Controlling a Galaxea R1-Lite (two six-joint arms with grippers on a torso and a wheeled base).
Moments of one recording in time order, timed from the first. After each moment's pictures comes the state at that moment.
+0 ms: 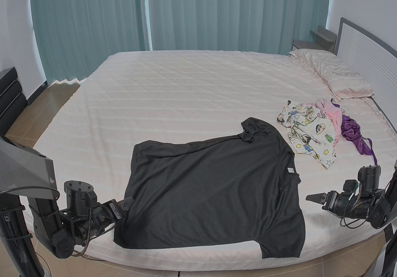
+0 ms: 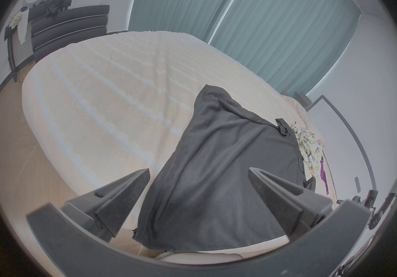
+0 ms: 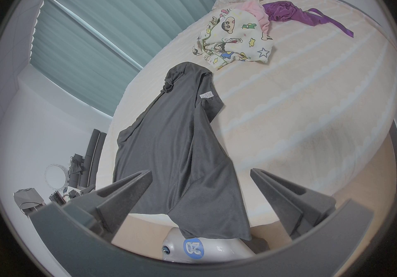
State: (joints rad) left arm -0.29 2.11 -0.13 -1.37 0.13 -0.67; right arm -0.05 1.96 -0.14 -1.09 0.35 0.49
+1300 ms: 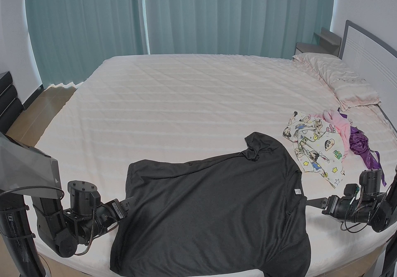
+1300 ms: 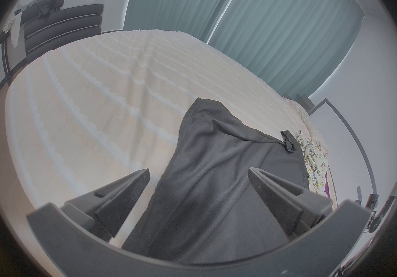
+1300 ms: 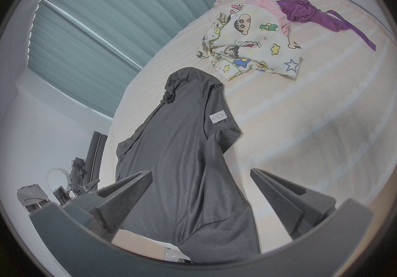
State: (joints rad) left arm -0.29 2.14 -0.15 -1.37 0.13 -0.68; right arm -0.06 1.95 -0.09 -1.12 0.38 0.49
